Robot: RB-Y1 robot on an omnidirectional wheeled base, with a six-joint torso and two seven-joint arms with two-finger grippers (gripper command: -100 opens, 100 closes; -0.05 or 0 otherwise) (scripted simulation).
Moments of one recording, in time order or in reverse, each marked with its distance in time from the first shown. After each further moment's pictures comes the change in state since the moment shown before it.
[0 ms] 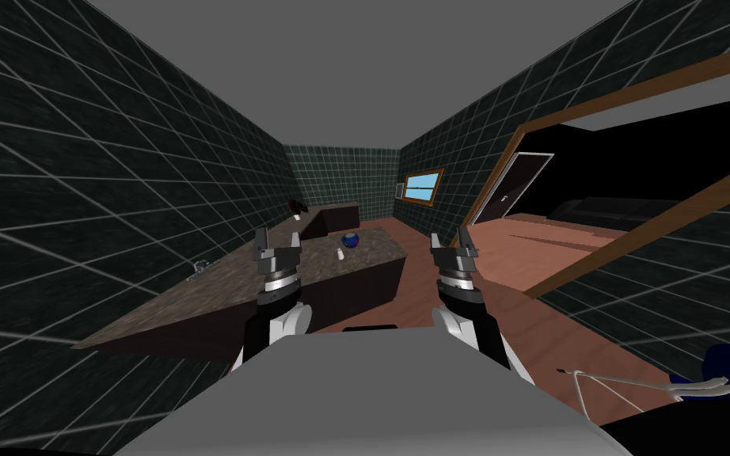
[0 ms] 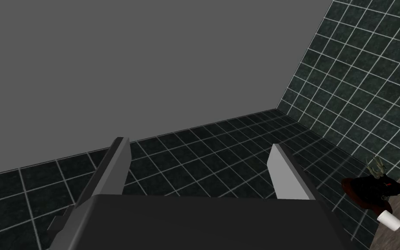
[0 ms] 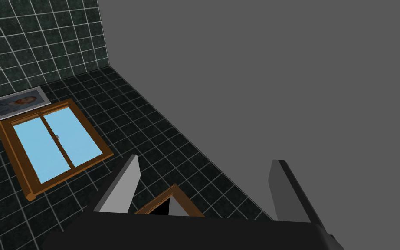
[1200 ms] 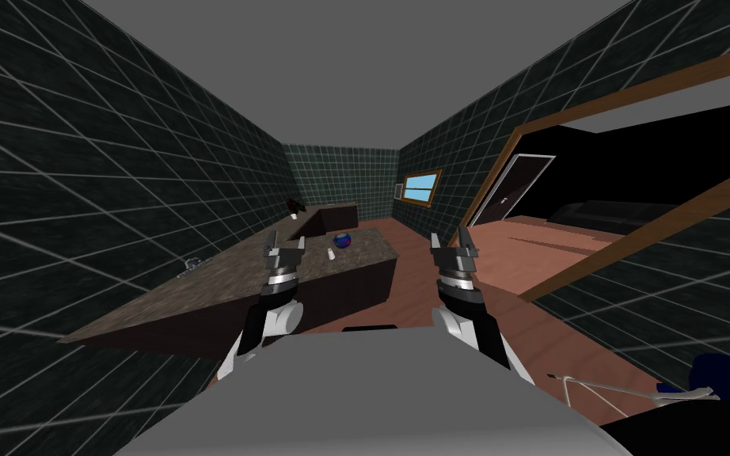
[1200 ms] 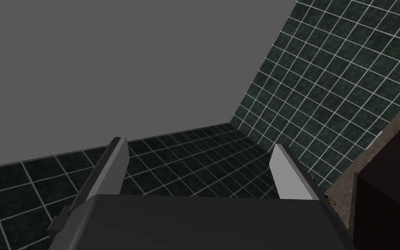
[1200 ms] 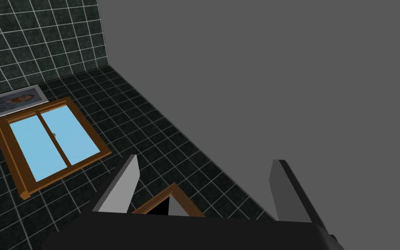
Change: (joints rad) left arm -0.074 0.205 0.091 0.144 0.174 0.036 0.141; right arm 0.000 0.000 0.000 0.000 0.000 0.000 0.000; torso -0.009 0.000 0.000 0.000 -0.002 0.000
